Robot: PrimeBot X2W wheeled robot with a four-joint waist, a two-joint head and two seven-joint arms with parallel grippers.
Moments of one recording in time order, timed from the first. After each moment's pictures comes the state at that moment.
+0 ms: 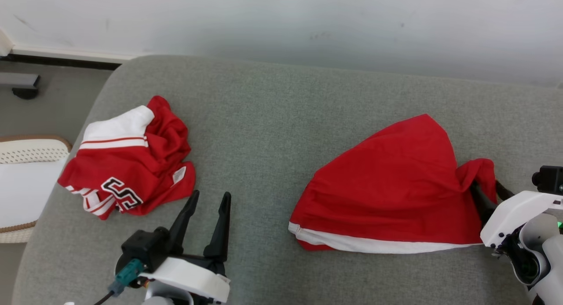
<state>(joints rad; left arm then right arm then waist) -0.21 0.07 -0.21 0.24 -0.31 -0.11 -0.26 -0.57 -0.28 0.27 0.77 0.77 0.13 0.14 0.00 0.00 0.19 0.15</state>
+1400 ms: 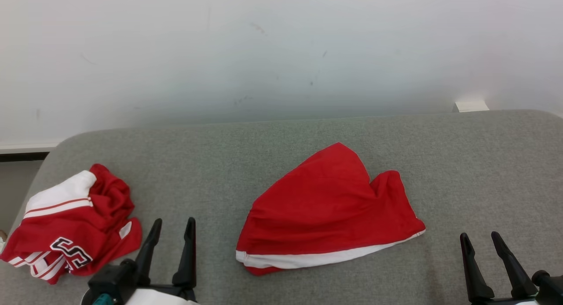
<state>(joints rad) -0.06 0.05 -0.05 0.17 -0.23 -0.11 -0.26 -0.04 -0.19 0.13 0.26 0.45 0.13 -0.26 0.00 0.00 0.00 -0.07</state>
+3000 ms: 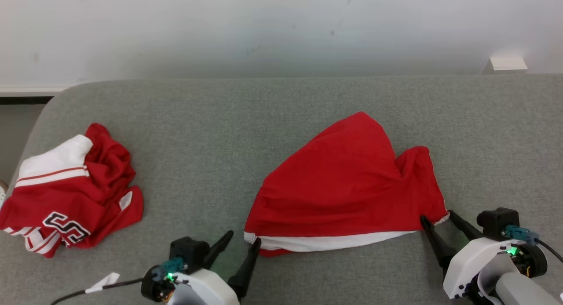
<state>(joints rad) -0.27 0.16 -0.44 0.46 -0.40 -0.13 -0.12 -0.49 -0.30 0.61 0.77 0.73 0.13 -0.12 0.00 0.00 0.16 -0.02</state>
